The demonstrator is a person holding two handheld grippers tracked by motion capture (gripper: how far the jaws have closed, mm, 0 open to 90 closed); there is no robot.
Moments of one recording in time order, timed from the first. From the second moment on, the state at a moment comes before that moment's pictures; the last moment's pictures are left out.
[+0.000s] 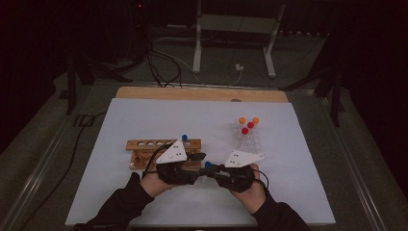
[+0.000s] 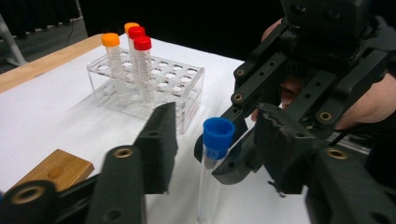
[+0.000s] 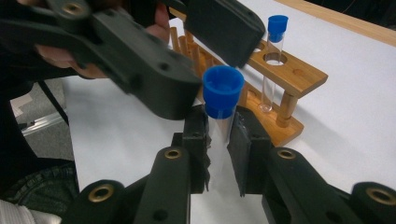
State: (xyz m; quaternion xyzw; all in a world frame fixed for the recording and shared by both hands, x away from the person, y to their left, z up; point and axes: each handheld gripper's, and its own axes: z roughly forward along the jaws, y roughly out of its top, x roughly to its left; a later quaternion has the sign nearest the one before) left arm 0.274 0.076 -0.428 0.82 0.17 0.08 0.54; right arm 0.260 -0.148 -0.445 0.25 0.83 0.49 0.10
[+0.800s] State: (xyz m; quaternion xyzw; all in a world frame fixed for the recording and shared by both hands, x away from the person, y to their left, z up) left arm 0.279 0.072 -0.423 0.82 0.15 0.10 0.54; right arm 0.260 -0.154 -0.441 0.25 0.82 0.50 0.11
